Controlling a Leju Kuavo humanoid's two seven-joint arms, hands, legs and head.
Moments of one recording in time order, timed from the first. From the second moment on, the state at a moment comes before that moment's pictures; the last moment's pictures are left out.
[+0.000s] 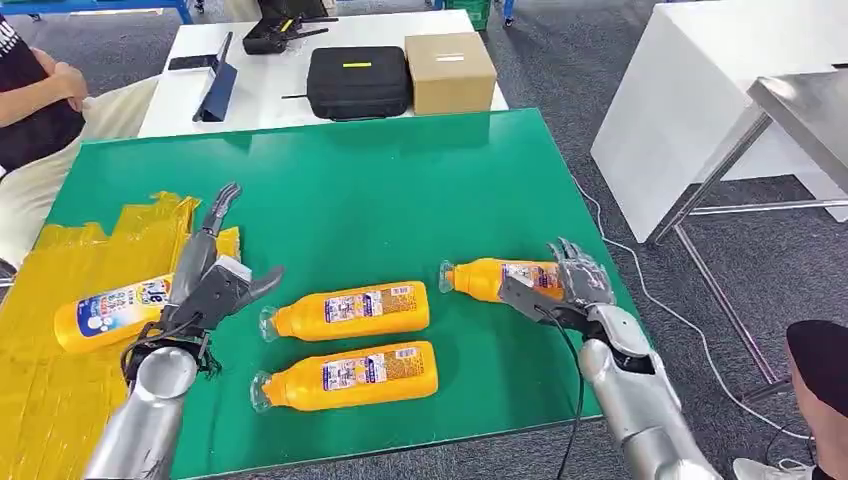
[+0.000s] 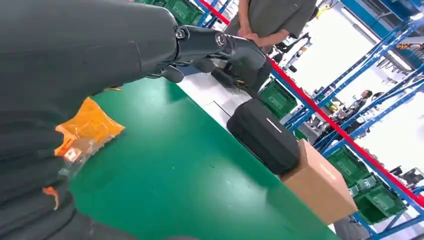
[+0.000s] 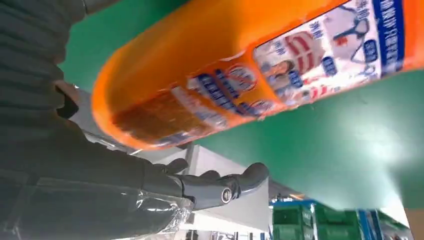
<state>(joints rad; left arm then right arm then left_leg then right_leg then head) -0.37 -0.08 -0.13 -1.29 -0.61 0.13 -0.31 -0.34 -0.14 0.07 -1.08 1.07 -0.01 0.05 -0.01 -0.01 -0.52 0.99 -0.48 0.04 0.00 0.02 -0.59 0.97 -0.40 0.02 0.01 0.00</state>
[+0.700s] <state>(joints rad) -0.35 -0.08 -0.13 -1.33 -0.42 0.06 -0.38 -0.56 -0.12 0.12 -0.71 1.09 0.01 0.07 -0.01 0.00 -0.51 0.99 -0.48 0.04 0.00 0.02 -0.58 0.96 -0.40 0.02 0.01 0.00</state>
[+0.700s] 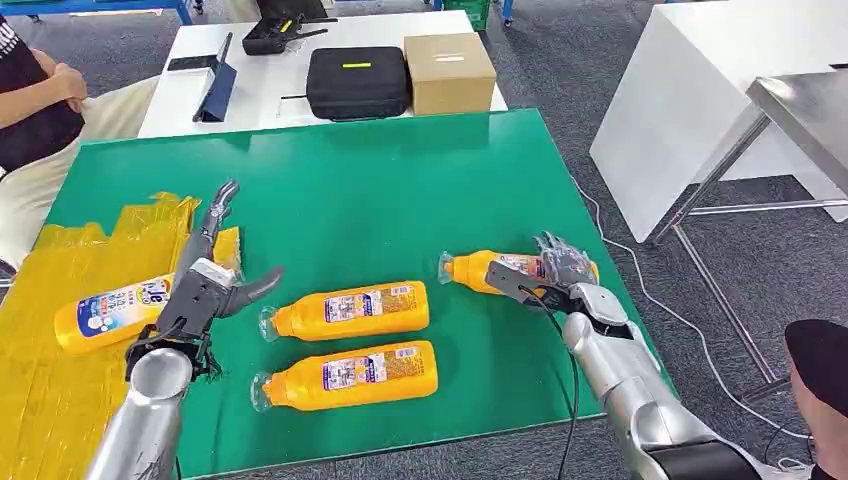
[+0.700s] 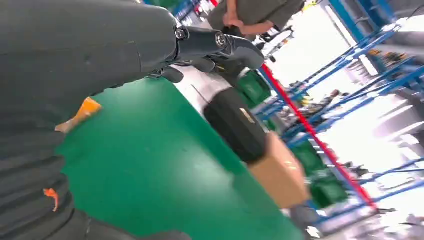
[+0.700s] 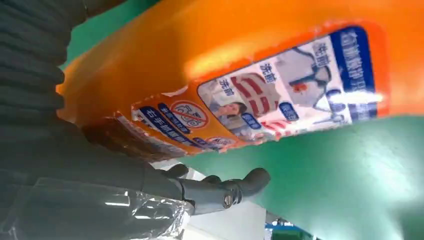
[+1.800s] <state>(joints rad) -0.33 -0.08 -0.12 -1.41 -0.29 0.03 -0.38 -0.60 -0.04 0.15 -0.57 0.83 -0.28 -0.14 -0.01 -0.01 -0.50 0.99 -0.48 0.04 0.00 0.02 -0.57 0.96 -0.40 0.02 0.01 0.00</state>
